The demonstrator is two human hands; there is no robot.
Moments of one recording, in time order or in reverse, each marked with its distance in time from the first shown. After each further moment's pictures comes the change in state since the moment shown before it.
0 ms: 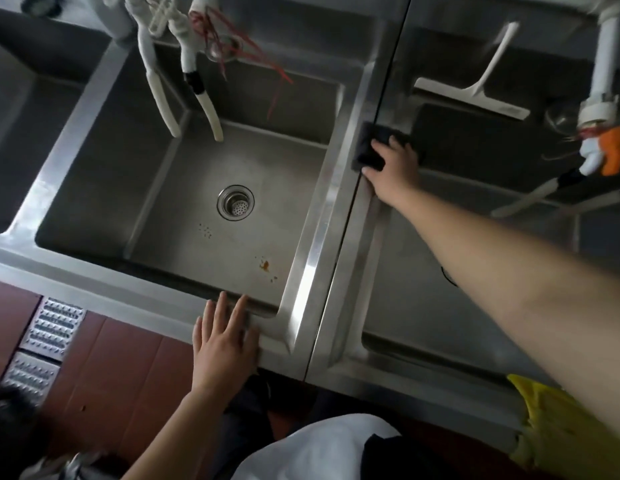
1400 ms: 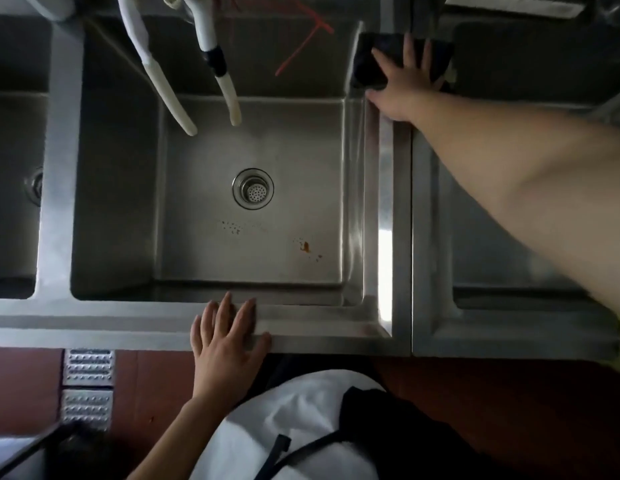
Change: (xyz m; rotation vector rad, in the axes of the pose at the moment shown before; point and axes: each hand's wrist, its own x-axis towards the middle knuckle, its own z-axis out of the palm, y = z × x) left_hand 0.064 -0.137 -0.093 0.152 -0.257 0.212; right_hand 0.057 -0.088 0.024 -0.239 -0.090 0.225
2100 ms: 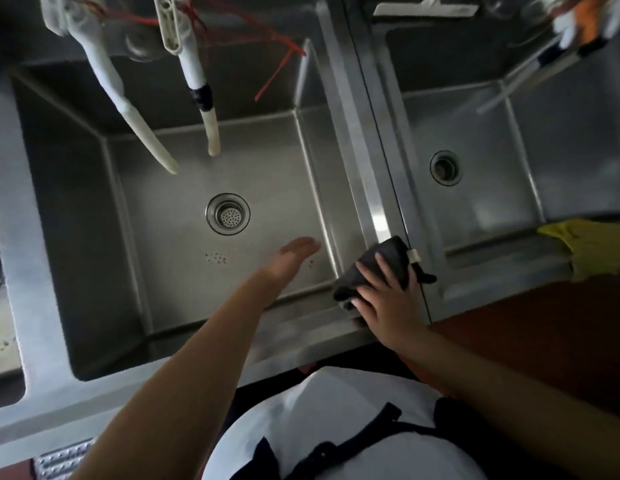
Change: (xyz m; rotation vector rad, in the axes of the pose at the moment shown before) left_hand 0.162 0.080 -0.060 -0.841 -0.682 0.049; right_hand -0.333 -0.023 0.167 -0.058 0.064 -0.071
